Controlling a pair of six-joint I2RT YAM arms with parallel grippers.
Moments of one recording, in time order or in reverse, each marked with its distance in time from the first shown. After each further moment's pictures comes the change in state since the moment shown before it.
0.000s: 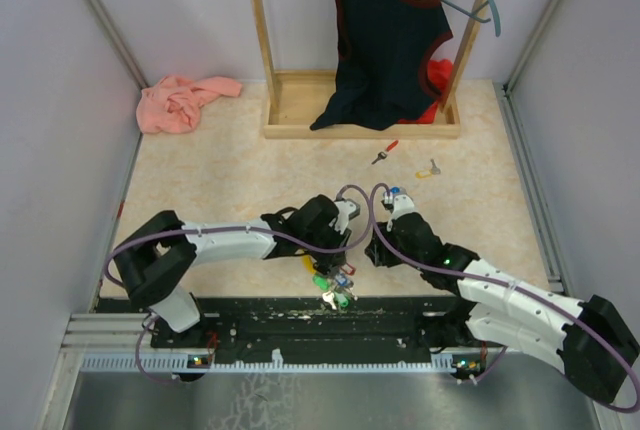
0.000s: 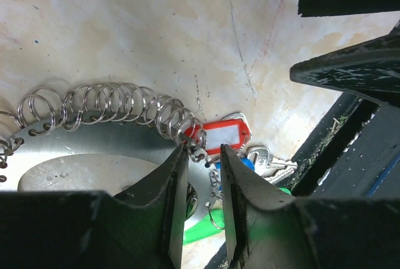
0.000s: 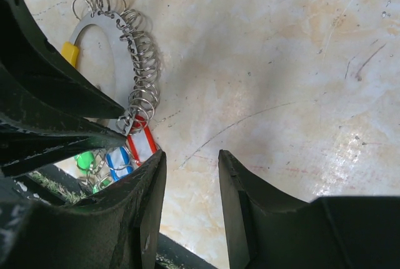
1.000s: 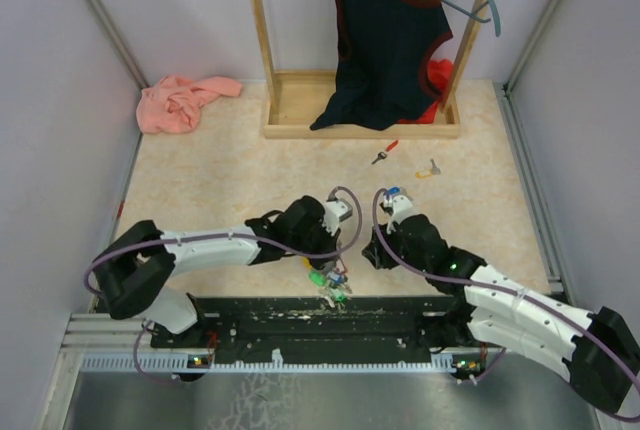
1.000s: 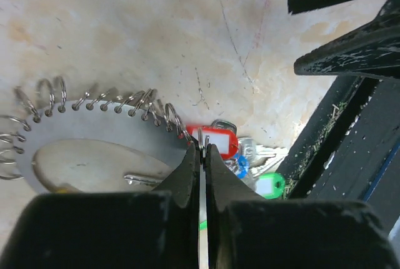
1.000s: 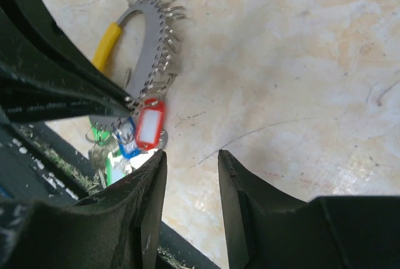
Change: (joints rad) left arm 0.019 -0.076 -0.083 0.065 0.011 0.065; right arm 0.000 -0.070 -0.021 0.020 -0.064 -0.068
